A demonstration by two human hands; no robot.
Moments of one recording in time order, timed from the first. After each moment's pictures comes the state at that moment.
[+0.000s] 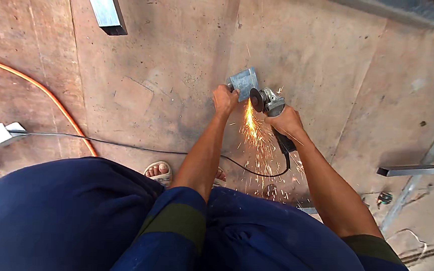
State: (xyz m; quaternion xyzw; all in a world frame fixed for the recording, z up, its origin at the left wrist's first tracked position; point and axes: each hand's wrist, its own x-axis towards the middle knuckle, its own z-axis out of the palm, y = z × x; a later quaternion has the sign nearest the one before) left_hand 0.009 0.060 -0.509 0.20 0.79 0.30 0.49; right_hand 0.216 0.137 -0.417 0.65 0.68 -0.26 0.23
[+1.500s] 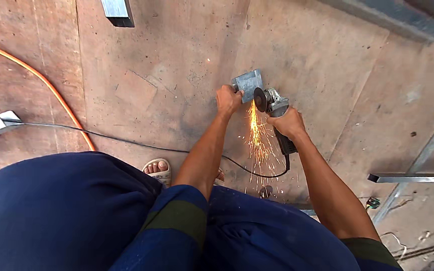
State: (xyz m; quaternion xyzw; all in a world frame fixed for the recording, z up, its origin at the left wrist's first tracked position) left_hand 0.004 0.057 -0.515 0.21 0.78 0.33 0.50; right_hand 0.200 0.140 -0.409 0.65 0.68 -0.23 0.24
